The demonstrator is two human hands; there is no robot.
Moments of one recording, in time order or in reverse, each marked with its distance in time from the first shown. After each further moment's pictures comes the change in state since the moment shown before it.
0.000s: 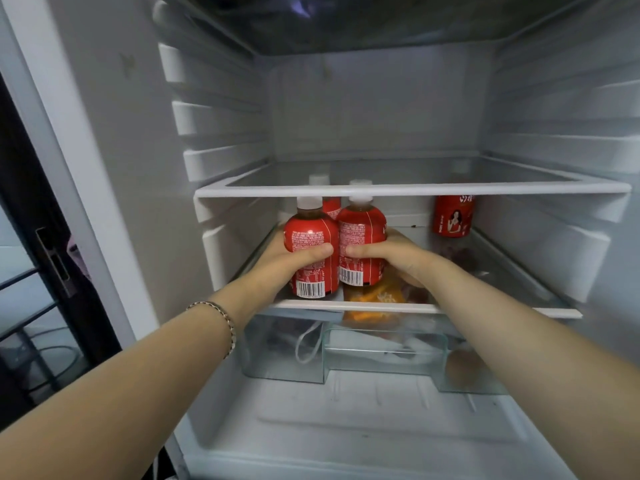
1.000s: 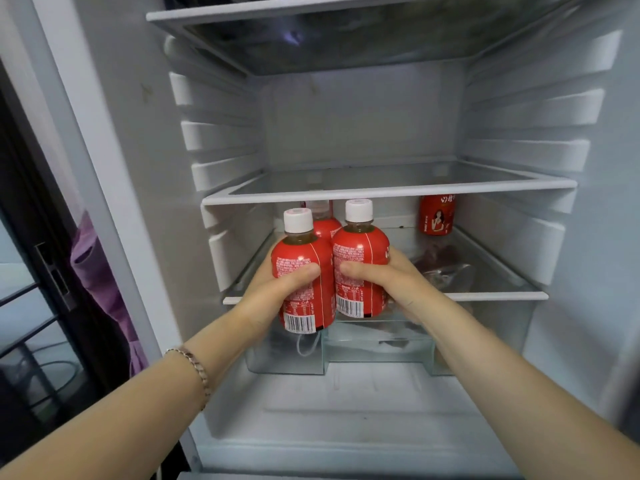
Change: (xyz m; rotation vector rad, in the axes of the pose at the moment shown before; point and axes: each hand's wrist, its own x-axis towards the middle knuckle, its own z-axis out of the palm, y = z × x) left_hand -0.058 0.005 0.005 -0.080 0.009 0.072; right_hand -0.076 -0.012 0.040 0.154 0.124 -0.141
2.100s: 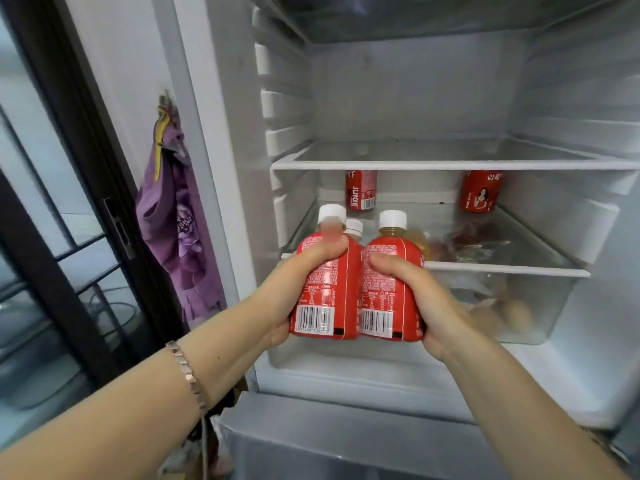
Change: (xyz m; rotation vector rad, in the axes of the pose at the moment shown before) left_hand -0.089 0.054 -0.008 -0.177 -0.043 -0.390; right_hand -0.078 -0.017 0.074 0.264 0.131 0.306
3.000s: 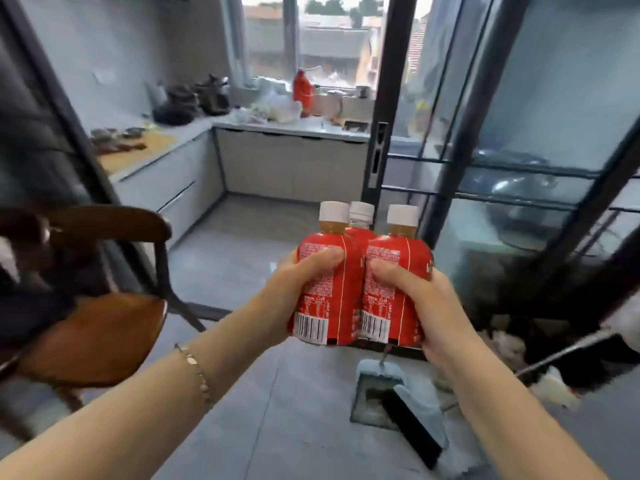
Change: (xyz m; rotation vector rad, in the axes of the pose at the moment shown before) left_hand -0.499 -0.154 0.157 -0.241 1.489 0.230; right_hand -0.349 0.120 0.161 -0.213 -1.418 0.182
